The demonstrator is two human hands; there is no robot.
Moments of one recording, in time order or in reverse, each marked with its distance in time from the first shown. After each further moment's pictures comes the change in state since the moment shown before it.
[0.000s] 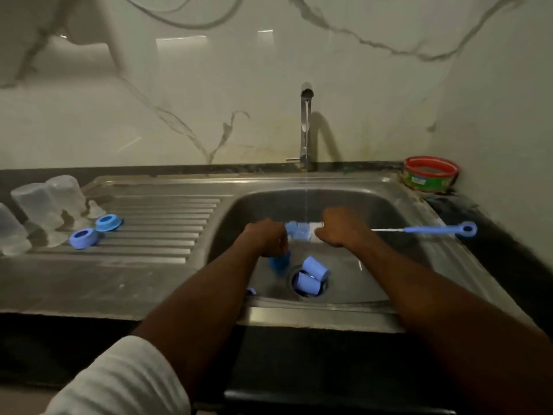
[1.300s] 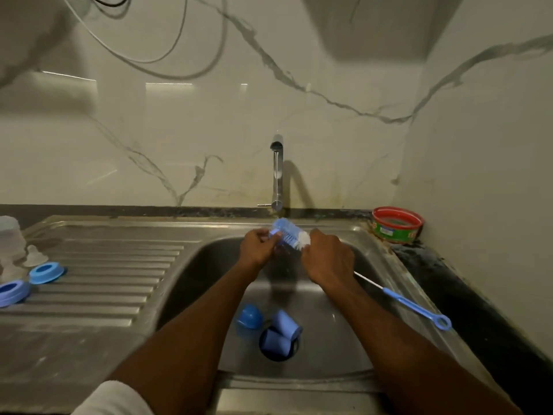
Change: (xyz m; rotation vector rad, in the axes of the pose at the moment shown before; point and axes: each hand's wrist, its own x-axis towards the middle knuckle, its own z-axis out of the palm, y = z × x) left_hand 0.082 0.036 -0.017 -1.533 0.495 -0.035; right_hand 0.012 0.021 -0.021 0.222 0.327 0.217
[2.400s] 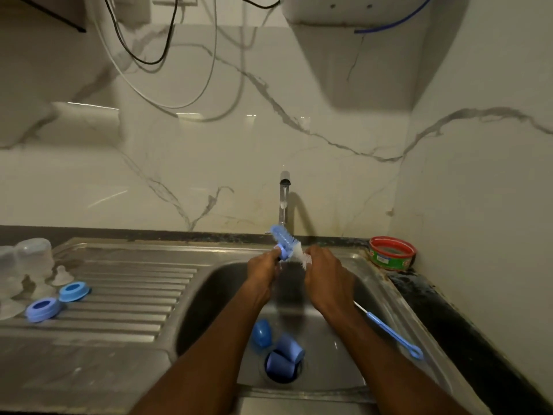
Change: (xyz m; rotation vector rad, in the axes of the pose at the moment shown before) left_hand -0.043 0.053 0.006 -0.447 0.151 -0.282; right_hand -0.028 -0.016 -0.023 0.167 0.151 -0.078
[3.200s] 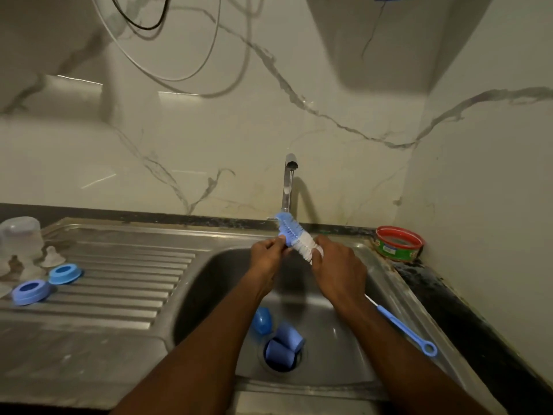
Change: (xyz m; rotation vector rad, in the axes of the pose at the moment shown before) left_hand 0.009 -0.009 -0.004 0.111 -0.143 0.174; right_hand 0.005 0.005 -0.004 -0.131 0.031 0.006
